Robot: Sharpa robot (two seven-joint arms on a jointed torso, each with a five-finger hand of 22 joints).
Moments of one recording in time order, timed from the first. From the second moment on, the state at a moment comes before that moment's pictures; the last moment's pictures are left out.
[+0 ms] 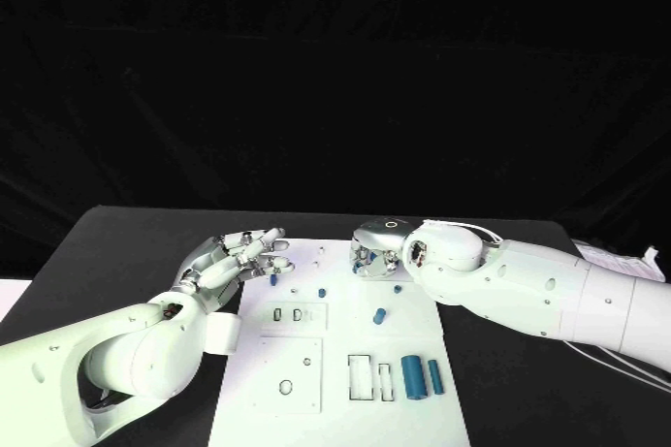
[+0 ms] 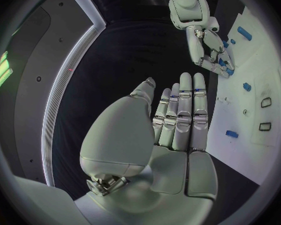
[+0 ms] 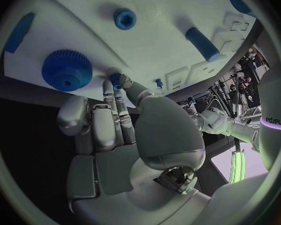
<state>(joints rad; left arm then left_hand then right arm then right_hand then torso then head) 1.18 -0.94 -0.03 1.77 0.12 -0.40 0.47 1.43 -0.06 0.11 0.18 0.19 1.01 0.19 0.11 0.07 1.15 0.13 0.09 0.07 1.25 0.07 0.23 0.20 0.16 1.07 0.17 0.34 0.12 1.24 -0.65 0.00 1.32 -1.75 -0.14 -0.06 1.27 0.01 0.42 -0.19 0.06 1.17 0.12 0.08 0.09 1.26 0.06 0.06 0.06 1.47 -0.01 1.32 1.07 0.12 1.30 0.08 1.27 1.00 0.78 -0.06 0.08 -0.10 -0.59</state>
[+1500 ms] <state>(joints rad) 1.19 -0.95 -0.03 1.79 0.12 -0.39 0.47 1.43 -0.06 0.11 0.18 0.19 1.01 0.19 0.11 0.07 1.15 0.13 0.08 0.07 1.25 0.07 0.23 0.20 0.16 1.07 0.17 0.34 0.12 1.24 -0.53 0.00 1.23 -1.76 -0.39 -0.10 1.28 -0.01 0.45 -0.17 0.05 1.17 0.12 0.07 0.10 1.26 0.07 0.06 0.06 1.47 -0.01 1.34 1.08 0.12 1.30 0.08 1.28 1.02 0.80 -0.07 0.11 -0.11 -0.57</state>
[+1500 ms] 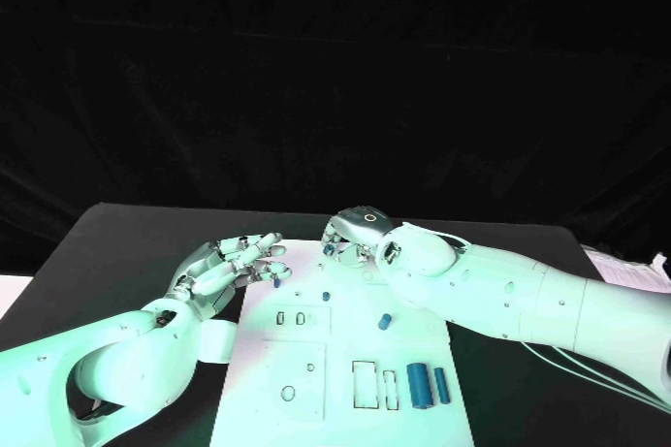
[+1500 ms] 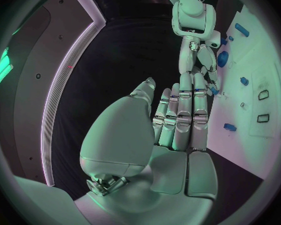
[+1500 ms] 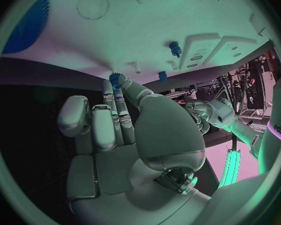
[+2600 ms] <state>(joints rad) 1.19 -0.95 -0.03 1.79 0.12 -0.38 0.47 1.43 -0.06 0.11 0.18 0.19 1.01 0.19 0.11 0.07 1.15 0.13 0.08 0.07 1.25 0.07 0.22 0.20 0.16 1.07 0.17 0.33 0.11 1.24 -0.51 0.00 1.20 -1.76 -0.36 -0.12 1.26 -0.10 0.44 -0.10 0.05 1.01 0.16 0.06 0.06 1.06 0.11 0.06 0.06 1.47 0.01 1.29 0.96 0.12 1.23 0.12 1.22 0.89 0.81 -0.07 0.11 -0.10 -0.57</state>
